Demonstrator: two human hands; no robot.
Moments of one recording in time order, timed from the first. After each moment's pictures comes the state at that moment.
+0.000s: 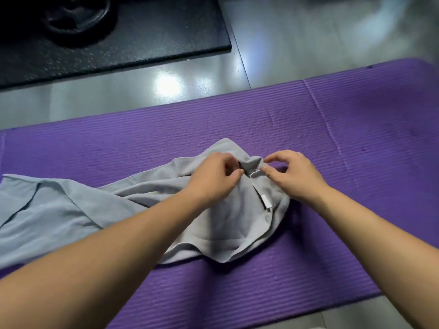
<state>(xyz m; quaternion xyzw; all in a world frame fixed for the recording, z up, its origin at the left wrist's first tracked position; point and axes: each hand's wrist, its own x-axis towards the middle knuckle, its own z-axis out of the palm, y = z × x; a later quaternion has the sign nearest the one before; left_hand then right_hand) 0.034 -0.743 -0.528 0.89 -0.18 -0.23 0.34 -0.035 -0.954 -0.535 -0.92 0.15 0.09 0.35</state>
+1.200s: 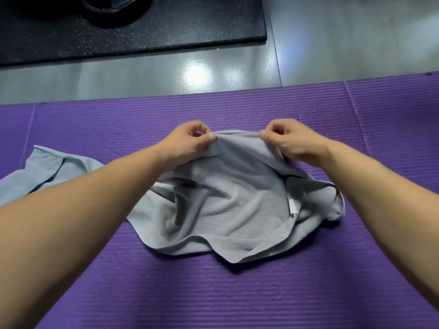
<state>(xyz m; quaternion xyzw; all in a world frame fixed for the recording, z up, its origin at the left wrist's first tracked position) 0.108 -0.680 -0.529 0.81 -0.02 -0.29 0.51 0.075 -0.950 -0.538 -0.84 0.05 0.20 0.50</state>
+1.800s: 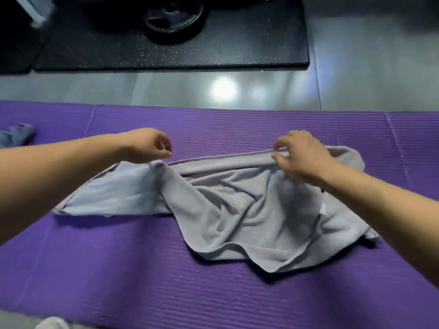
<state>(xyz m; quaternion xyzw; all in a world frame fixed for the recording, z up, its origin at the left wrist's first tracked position) 0.147 -0.508 -0.477 0.94 -0.09 -0.33 0.05 0.092 -0.883 -0.518 -0.98 -0.08 0.13 0.15</state>
